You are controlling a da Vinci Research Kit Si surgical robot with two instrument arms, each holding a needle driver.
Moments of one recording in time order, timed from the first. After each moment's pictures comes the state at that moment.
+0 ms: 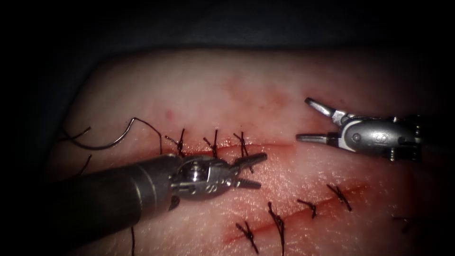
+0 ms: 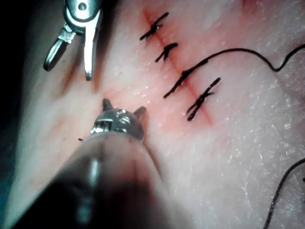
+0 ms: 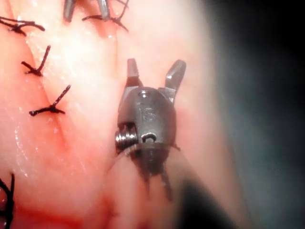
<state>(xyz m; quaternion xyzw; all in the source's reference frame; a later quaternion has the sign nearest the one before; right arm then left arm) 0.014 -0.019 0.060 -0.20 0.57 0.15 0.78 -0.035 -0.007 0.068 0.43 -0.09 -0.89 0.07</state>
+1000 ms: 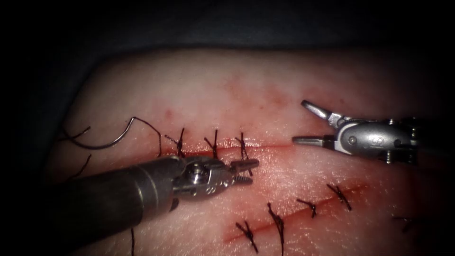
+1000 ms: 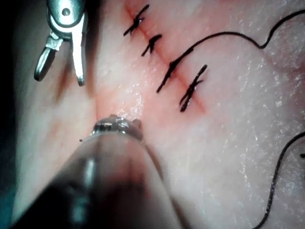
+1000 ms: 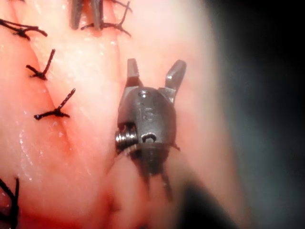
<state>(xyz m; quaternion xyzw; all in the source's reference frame) 0.014 -0.020 0.060 -0.20 0.57 0.15 0.78 -0.034 -0.008 0.069 0.37 -0.07 -0.91 0.13</state>
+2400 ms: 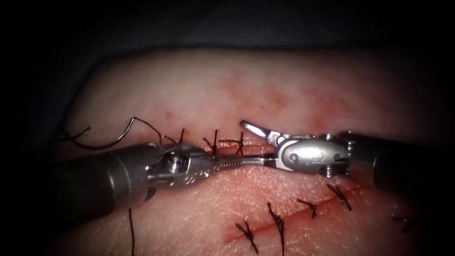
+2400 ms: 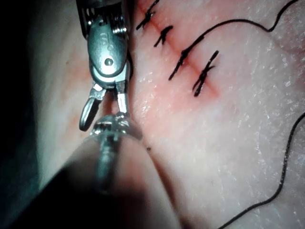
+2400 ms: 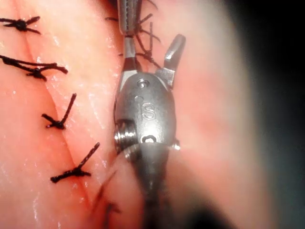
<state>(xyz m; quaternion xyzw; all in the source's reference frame) 0.024 -0.023 0.065 -0.13 0.64 0.11 0.75 -0.031 -0.006 0.066 0.40 -0.09 -0.90 0.16</state>
